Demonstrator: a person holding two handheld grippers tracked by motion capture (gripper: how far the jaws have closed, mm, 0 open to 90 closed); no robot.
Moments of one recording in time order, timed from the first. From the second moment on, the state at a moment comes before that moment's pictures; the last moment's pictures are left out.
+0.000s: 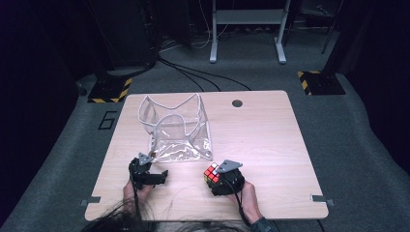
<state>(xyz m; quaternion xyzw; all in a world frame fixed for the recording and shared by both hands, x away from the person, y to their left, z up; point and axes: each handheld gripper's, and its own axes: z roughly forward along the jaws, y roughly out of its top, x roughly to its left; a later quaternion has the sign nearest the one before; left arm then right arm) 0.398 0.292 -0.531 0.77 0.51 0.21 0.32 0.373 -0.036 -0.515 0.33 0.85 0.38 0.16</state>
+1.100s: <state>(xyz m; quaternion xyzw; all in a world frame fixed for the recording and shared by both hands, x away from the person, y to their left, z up) 0.399 0.292 -0.530 0.77 0.51 0.21 0.32 0.366 -0.134 -0.511 0.41 0.82 0.37 0.16</state>
